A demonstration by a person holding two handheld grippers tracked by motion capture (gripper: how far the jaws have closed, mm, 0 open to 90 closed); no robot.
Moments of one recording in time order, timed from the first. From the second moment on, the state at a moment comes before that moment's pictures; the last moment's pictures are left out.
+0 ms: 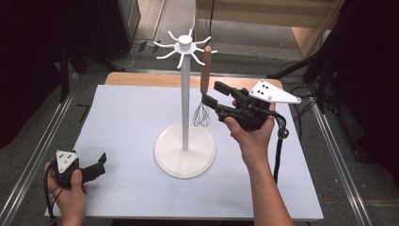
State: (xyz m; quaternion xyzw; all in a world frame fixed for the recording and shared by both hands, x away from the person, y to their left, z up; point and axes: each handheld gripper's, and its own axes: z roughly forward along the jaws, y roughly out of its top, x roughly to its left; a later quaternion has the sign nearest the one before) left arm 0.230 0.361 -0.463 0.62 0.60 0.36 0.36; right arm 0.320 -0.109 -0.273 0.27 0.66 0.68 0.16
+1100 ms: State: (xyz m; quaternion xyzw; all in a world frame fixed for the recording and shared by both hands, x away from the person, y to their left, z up) left arm 0.230 0.360 -0.463 0.62 0.59 0.36 0.35; right arm 0.313 -0.161 -0.367 0.43 0.66 0.56 0.26
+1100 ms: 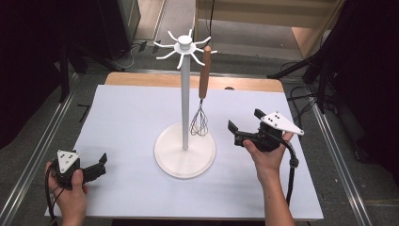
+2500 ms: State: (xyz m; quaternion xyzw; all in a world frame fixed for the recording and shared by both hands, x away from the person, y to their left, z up) left arm 0.231 0.359 -0.463 0.63 0.59 0.37 0.35; right arm 0.291 -0.229 -0.445 0.51 0.65 0.49 0.28
